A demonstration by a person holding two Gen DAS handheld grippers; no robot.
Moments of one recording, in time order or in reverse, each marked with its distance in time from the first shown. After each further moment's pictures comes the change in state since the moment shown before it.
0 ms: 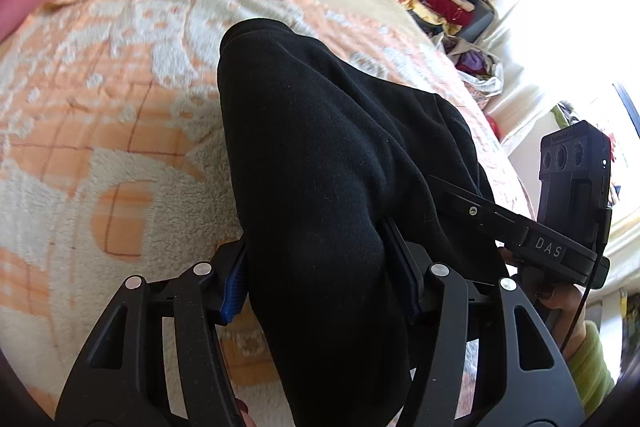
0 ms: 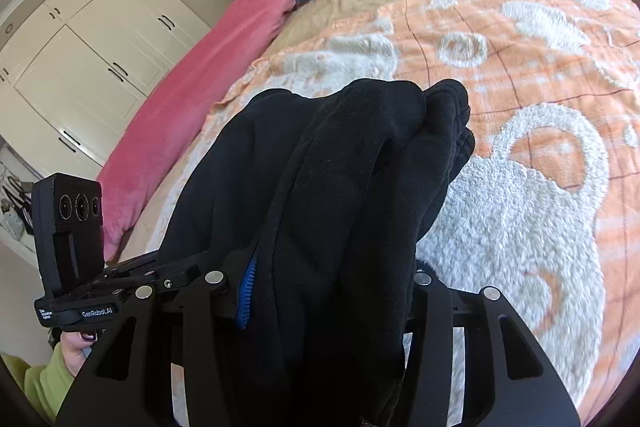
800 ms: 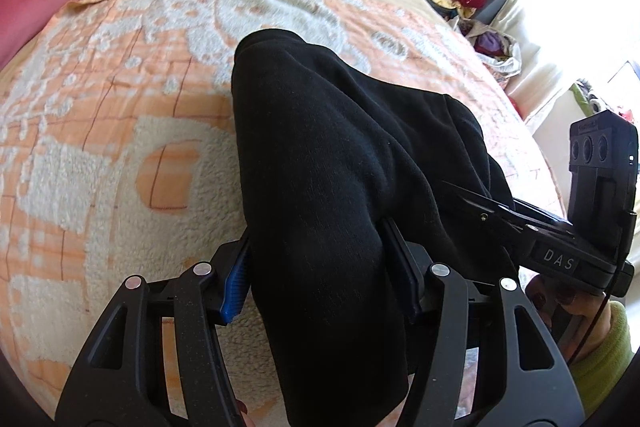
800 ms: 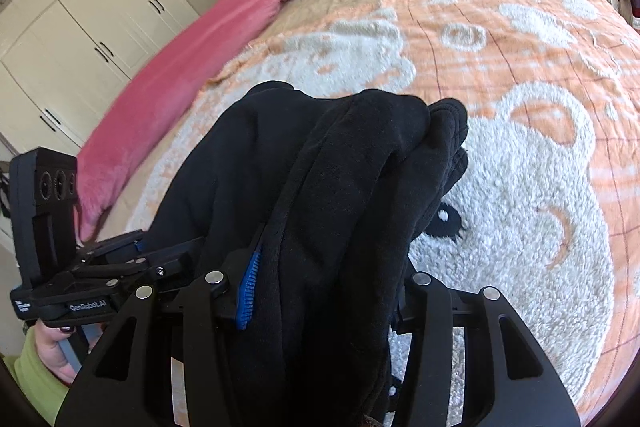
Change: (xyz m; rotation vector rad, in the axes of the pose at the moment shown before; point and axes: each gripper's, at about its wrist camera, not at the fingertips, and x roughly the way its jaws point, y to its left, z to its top) left arm -0.006 0.016 -0.030 0.027 0.041 0.106; right arm 0.023 0.026 -0.028 -0.034 0.047 -0.132
